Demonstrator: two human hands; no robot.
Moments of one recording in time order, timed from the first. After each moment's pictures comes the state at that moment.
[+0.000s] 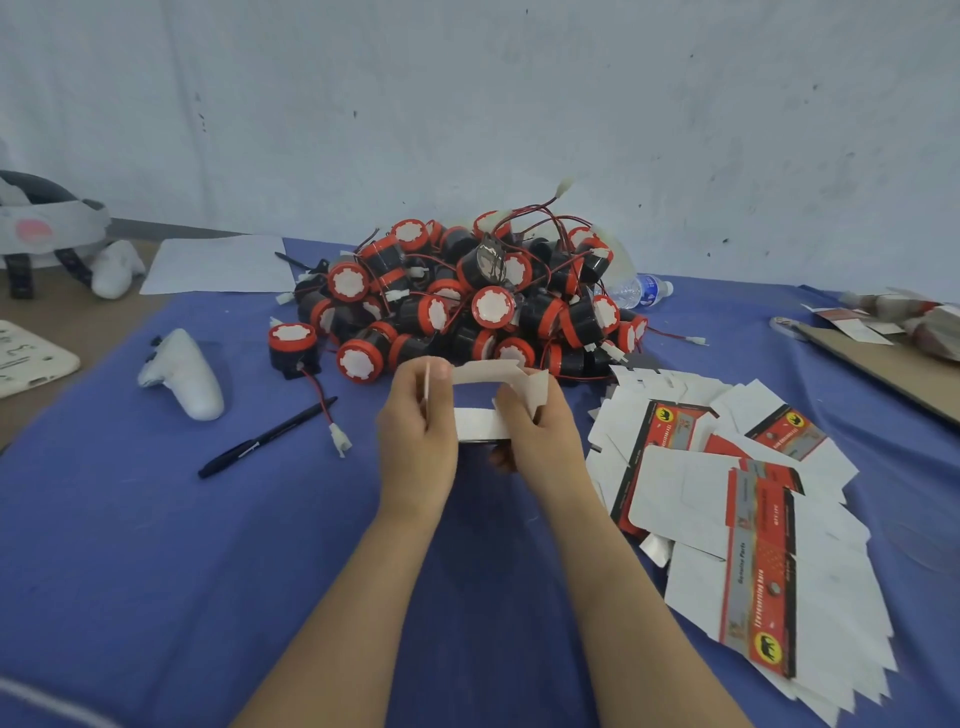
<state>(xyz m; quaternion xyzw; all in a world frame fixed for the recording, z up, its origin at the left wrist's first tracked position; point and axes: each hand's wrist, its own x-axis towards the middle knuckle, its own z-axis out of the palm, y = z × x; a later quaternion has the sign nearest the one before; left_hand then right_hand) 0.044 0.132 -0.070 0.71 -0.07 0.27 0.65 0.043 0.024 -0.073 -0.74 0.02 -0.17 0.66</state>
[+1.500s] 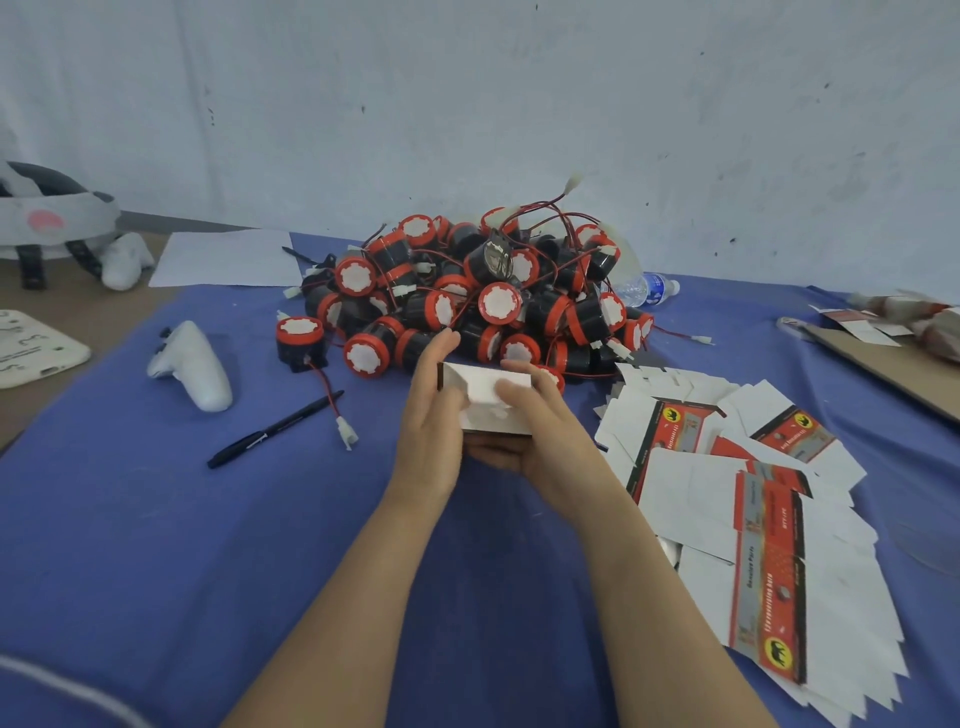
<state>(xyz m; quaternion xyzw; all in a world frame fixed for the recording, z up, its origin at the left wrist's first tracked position) 0.041 0.136 -0.064 0.67 -0.12 0.13 0.72 0.040 0.017 -0.065 -0.62 -0.03 0.03 0.78</state>
